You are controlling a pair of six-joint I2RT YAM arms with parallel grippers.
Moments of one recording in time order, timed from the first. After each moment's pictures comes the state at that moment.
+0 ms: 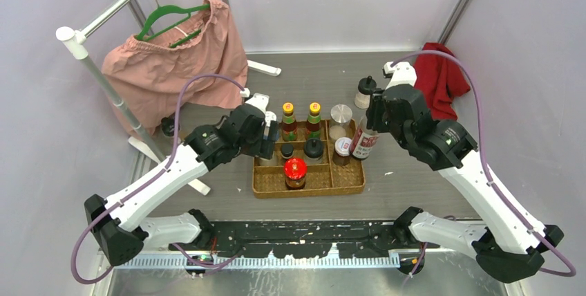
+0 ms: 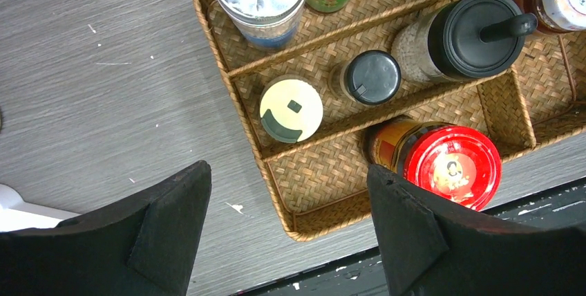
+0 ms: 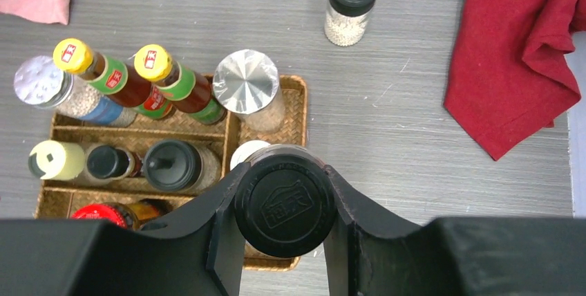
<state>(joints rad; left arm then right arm) -0.81 1.14 1.14 -0.84 -0.30 -0.39 0.65 1.01 1.35 -0.91 0.47 0.36</state>
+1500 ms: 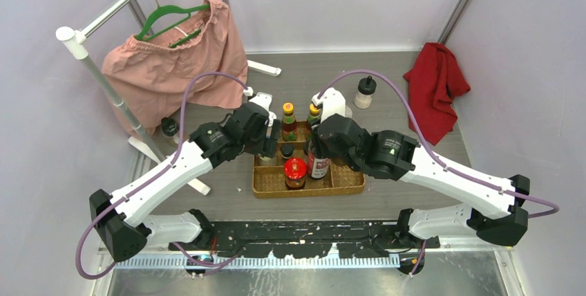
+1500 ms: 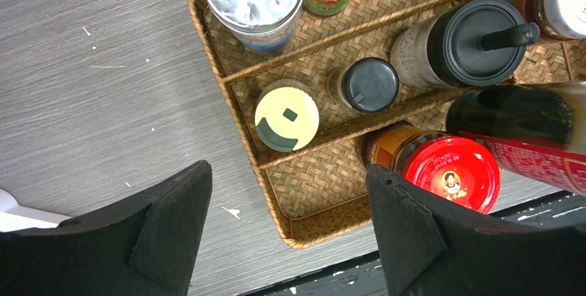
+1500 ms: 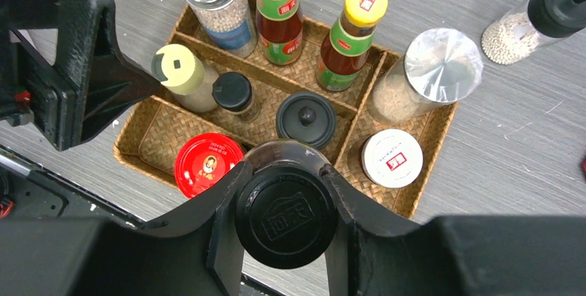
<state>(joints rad) -0.81 1.18 1.15 -0.83 -0.30 -0.40 1.14 1.20 1.34 -0.80 0.57 0.42</state>
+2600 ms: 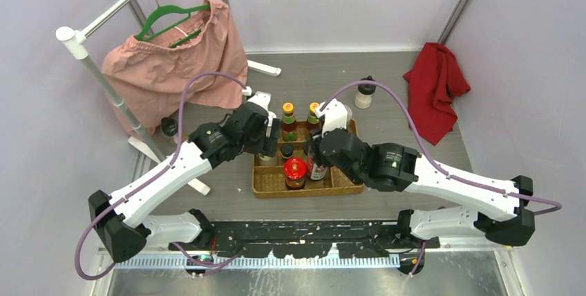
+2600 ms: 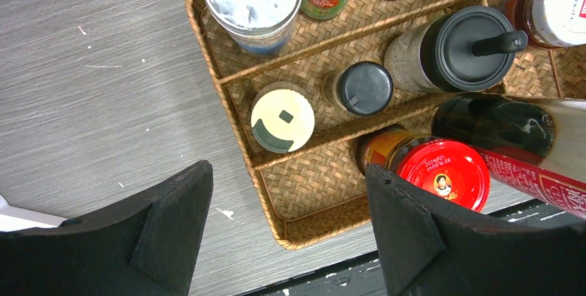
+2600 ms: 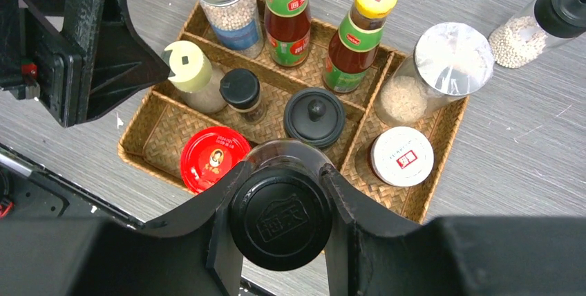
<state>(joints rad) -0.81 1.17 1.15 -0.82 -0.30 -0.42 1.22 1.14 1.21 -0.71 0.64 0.45</state>
